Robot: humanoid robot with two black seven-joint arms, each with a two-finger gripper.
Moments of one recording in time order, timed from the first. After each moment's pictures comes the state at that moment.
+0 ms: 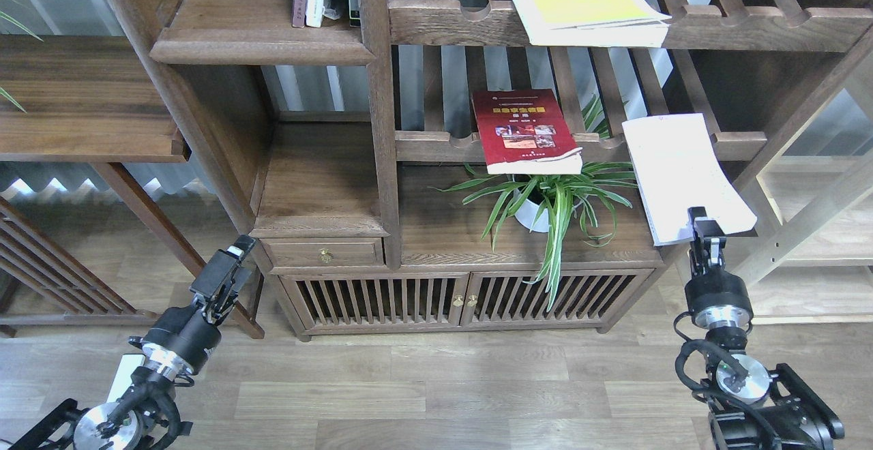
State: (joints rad) left arm -0.04 0.22 -1.09 -1.08 -0.18 -0.49 0.04; right arm 0.18 -0.15 1.45 0.62 0.11 0.58 0.18
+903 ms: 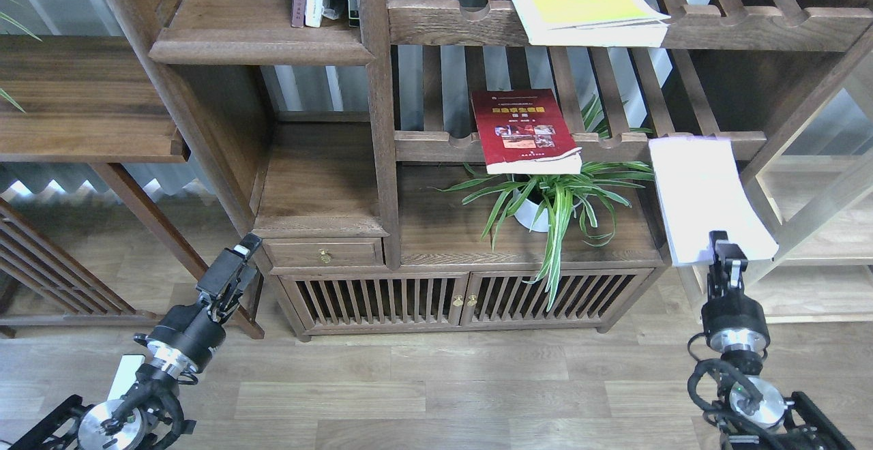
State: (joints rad) left arm -0.04 0.22 -1.07 -1.08 -0.17 -0.49 0.04; right arm 0.08 -0.15 1.50 0.65 0.17 0.58 0.18
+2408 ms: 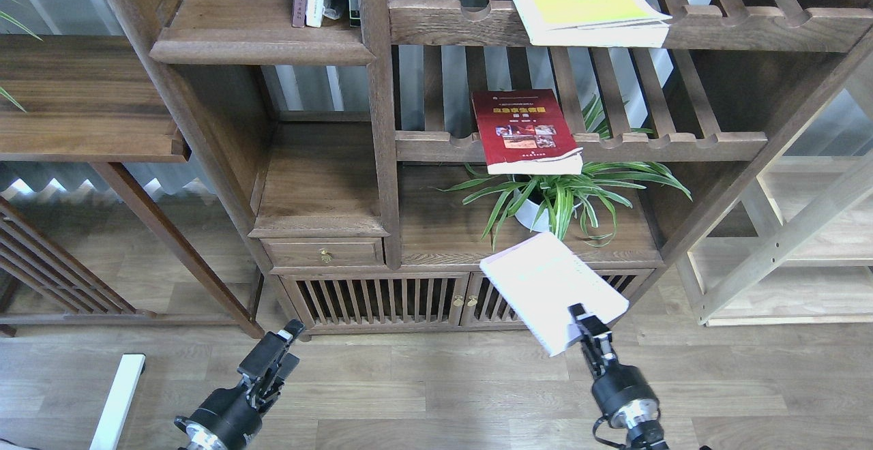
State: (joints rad) left arm 0.11 0.19 -0.87 -1.10 -0.30 -0.49 0.05; right arm -0.07 -0.07 1.01 0.81 0.15 0.58 0.17
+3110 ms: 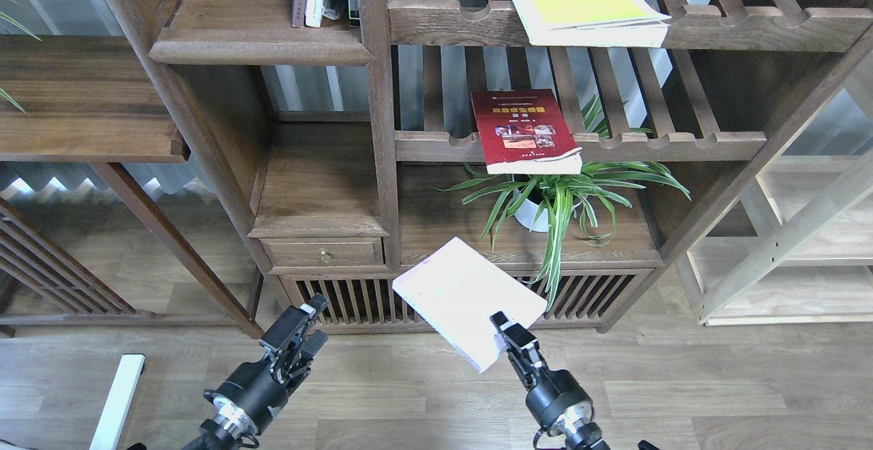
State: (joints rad) left arm -0.01 0.18 -0.77 -1.11 -0.41 -0.49 0.04; right arm -0.02 0.01 0.83 0.82 0.14 0.58 0.16
